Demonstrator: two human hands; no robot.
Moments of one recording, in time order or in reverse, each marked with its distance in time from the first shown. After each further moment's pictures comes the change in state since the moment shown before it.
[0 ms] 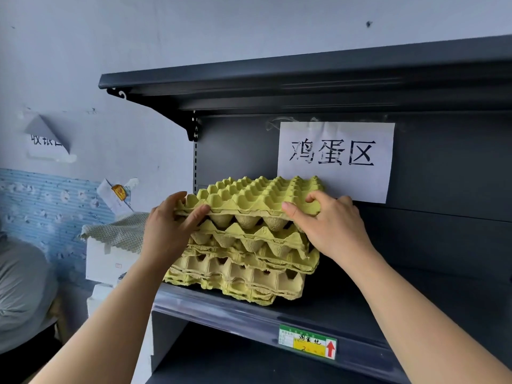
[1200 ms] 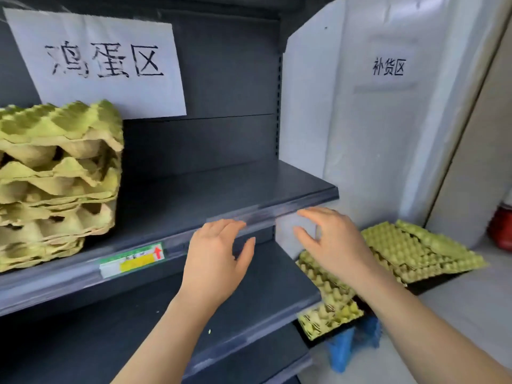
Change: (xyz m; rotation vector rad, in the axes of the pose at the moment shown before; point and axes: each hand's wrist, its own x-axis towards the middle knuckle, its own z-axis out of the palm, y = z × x) left_hand -0.262 0.147 0.150 -0.254 -0.640 0.674; right_hand -0.261 0.173 -0.099 -0.300 0.158 0.382
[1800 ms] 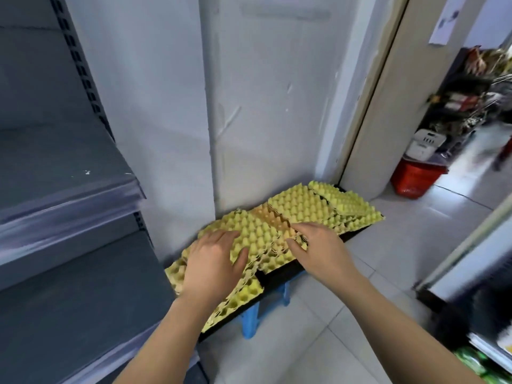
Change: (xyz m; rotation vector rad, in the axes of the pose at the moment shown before) left_hand 0.079 0.192 0.354 -0.134 -0.377 -0.042; right_hand 0.005 0.384 -0.041 -0.159 -0.203 0.299
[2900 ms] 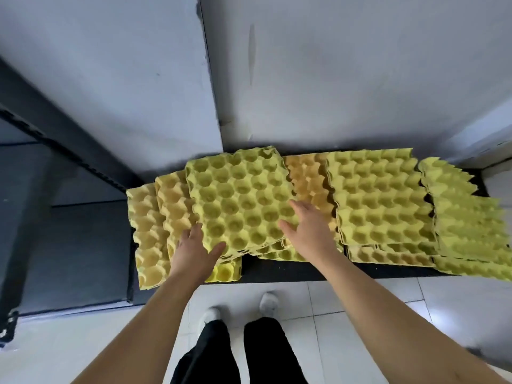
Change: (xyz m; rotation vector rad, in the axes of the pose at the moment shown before) left_hand 0.143 -0.103 0.345 -0.146 -0.399 -1.260; right_hand 0.310 0.259 0.309 0.048 -0.743 -0.135
